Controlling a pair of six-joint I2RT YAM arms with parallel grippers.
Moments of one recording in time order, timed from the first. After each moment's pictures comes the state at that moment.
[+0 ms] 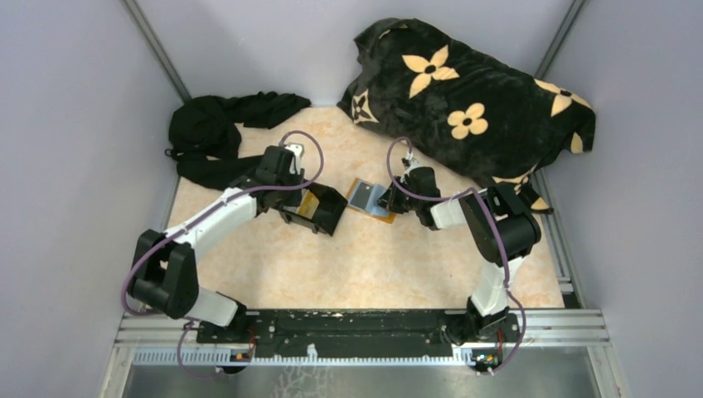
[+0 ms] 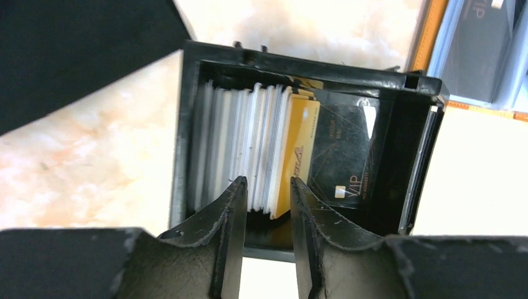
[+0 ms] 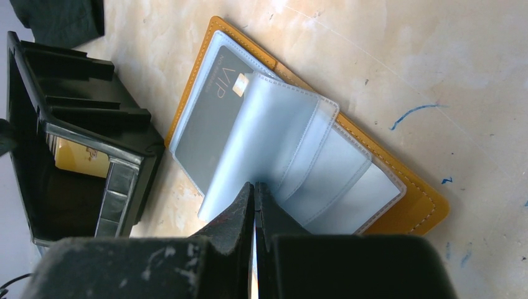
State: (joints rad) left arm -0.44 1.47 0.97 -0.37 -0.11 -0.17; right arm 0.41 1.83 0.73 0.52 -0.33 0.63
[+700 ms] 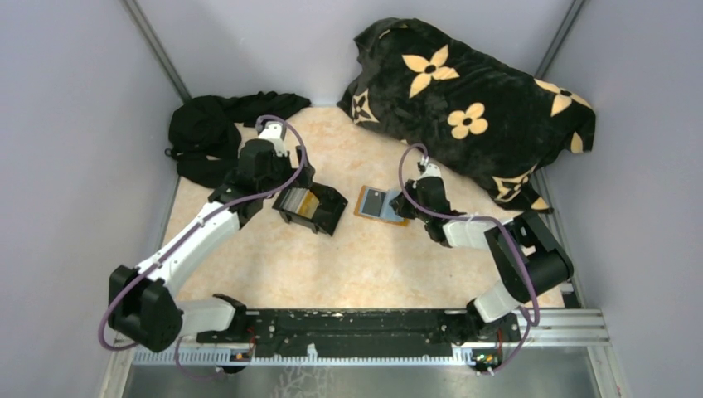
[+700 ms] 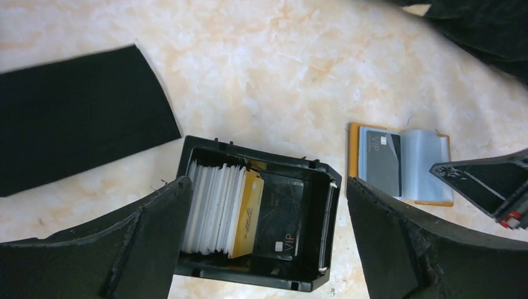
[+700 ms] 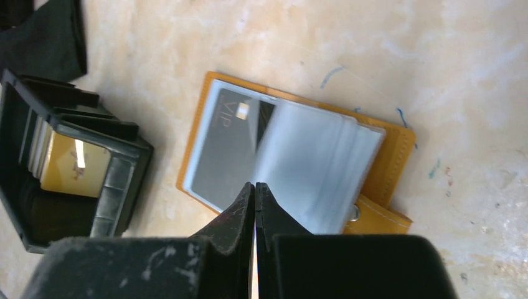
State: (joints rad) left arm -0.44 1.23 0.95 -0.17 -0.12 -0.28; right arm 0.45 1.54 0.56 0.45 -0.06 0.64
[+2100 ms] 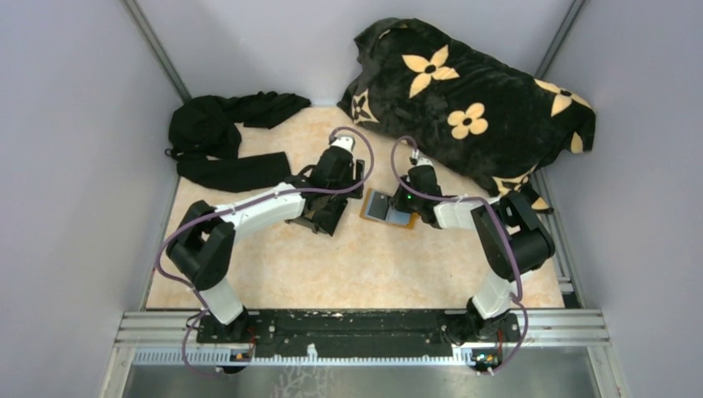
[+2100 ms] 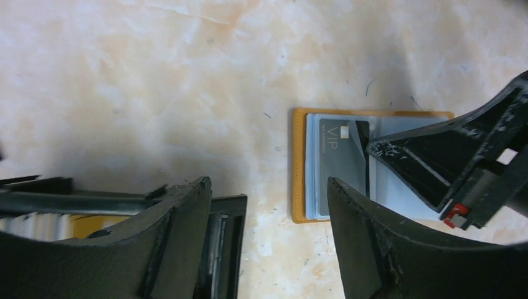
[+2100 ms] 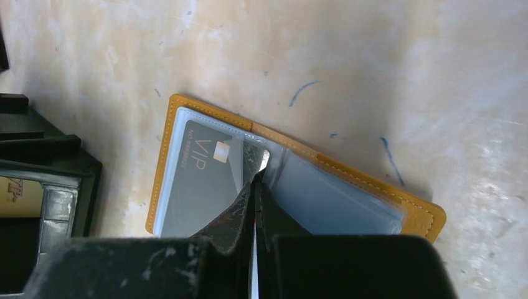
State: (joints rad) left arm -0.75 1.69 1.17 -0.12 -0.29 -0.41; right arm 0.44 1.71 0.76 0.26 -0.05 0.58
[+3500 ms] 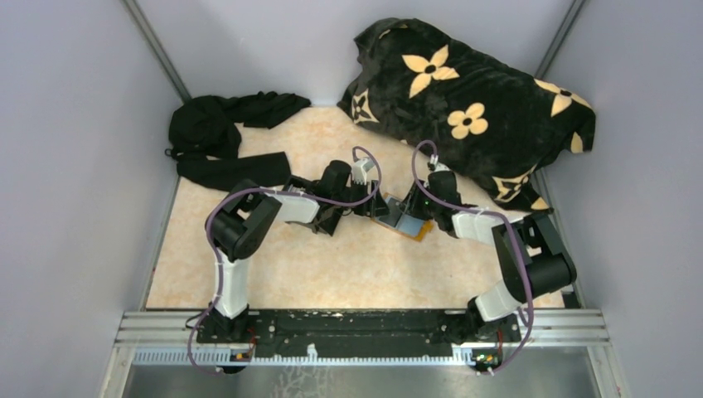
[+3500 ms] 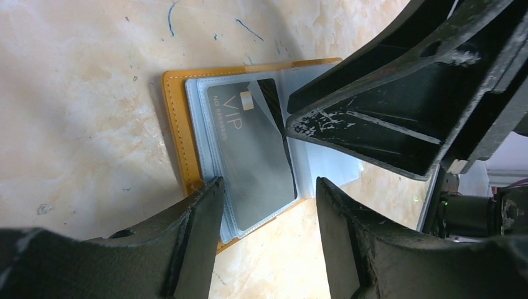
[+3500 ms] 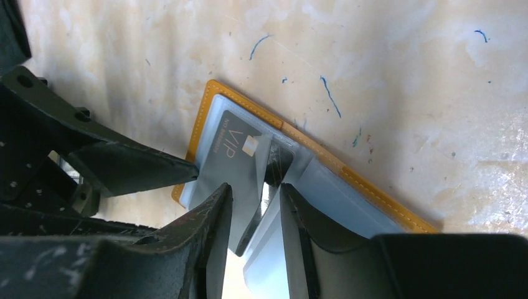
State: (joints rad) left arm -0.69 2.03 1.07 0.45 0.50 -0.54; right arm 0.33 1.53 0.62 0.22 -0.16 0.60
